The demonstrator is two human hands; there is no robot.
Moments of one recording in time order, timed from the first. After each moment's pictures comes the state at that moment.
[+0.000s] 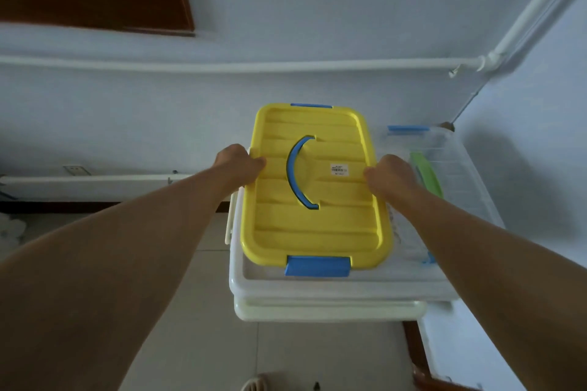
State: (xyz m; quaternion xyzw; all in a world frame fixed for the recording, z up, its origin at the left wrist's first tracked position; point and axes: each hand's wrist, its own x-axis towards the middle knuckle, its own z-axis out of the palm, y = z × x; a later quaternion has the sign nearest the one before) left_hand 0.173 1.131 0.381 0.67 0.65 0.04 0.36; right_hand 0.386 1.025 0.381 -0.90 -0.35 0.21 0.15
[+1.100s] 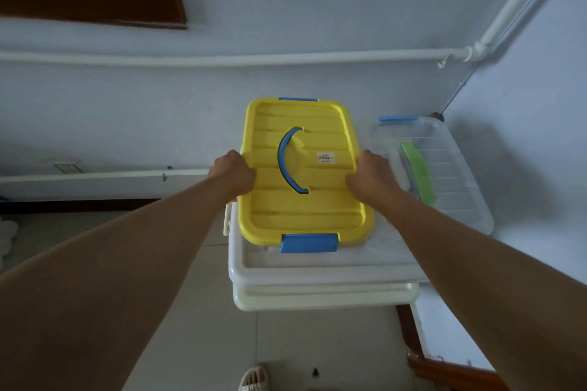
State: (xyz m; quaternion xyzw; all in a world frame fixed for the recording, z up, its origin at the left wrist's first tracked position) left_hand 0.164 1.109 0.373 0.66 0.66 0.01 0.37; right_hand 0.354 1.011 0.382 -0.89 -0.40 0.19 0.11
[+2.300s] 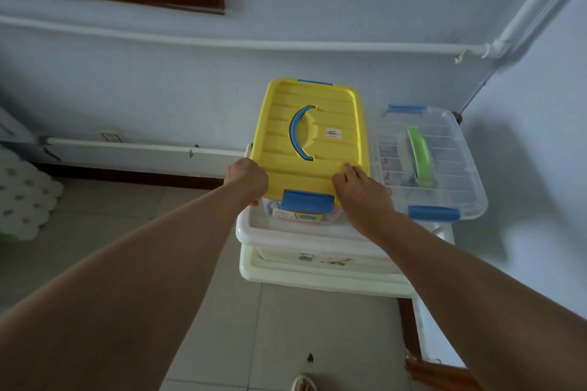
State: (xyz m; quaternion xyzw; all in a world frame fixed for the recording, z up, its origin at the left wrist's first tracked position) left_hand 0.155 1.016 0.365 0.55 0.73 0.07 0.40; right_hand 0.322 0.919 0.366 -0.71 -0.70 0.03 -0.10
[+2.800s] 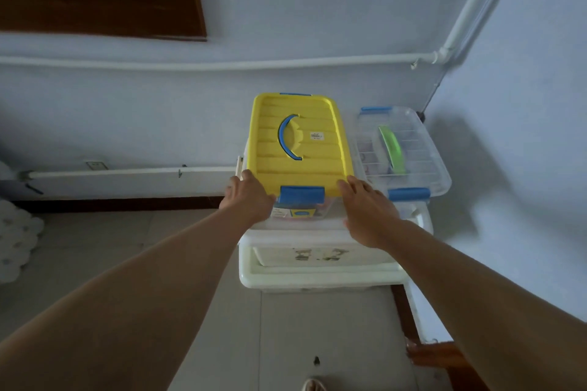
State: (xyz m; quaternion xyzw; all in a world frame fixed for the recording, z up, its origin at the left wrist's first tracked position) left_hand 0.136 0.963 0.388 0.70 0.66 -0.02 0.28; right_hand 0.312 0.858 0.387 -0.76 -0.65 0.08 -0.04
